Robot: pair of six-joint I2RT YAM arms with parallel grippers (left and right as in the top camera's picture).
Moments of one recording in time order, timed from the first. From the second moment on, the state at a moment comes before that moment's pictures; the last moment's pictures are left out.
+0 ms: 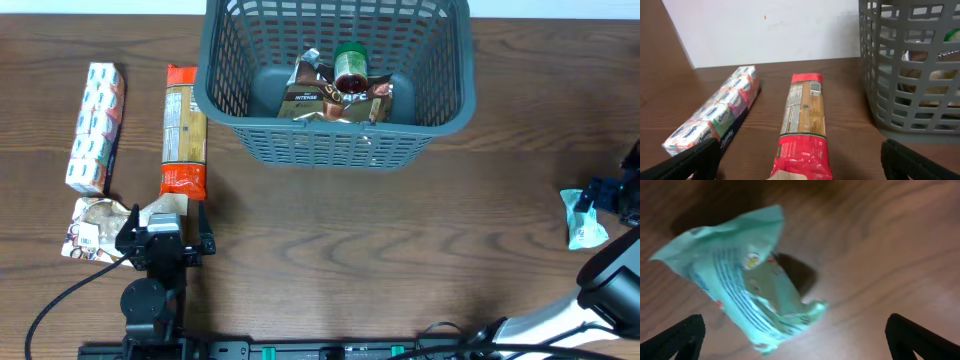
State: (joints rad) left arm 0.00 0.01 0.05 -0.16 -0.08 0.10; right arm -0.75 1.91 1.40 -0.95 0.20 -0.24
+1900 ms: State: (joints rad) left arm 0.00 0.01 0.05 -0.16 -0.08 0.10; right arm 0.21 1.73 2.37 -1.06 -0.20 -0.21
